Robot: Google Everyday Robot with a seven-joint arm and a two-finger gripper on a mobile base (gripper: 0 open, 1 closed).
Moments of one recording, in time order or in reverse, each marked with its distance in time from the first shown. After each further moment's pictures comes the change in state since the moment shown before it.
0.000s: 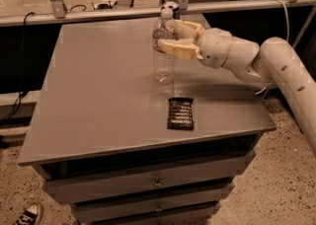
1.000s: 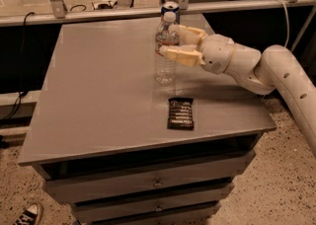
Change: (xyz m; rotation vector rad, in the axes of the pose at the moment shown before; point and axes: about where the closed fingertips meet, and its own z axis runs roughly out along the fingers) arm 0.009 0.004 -0.010 0.023 -0.013 0.033
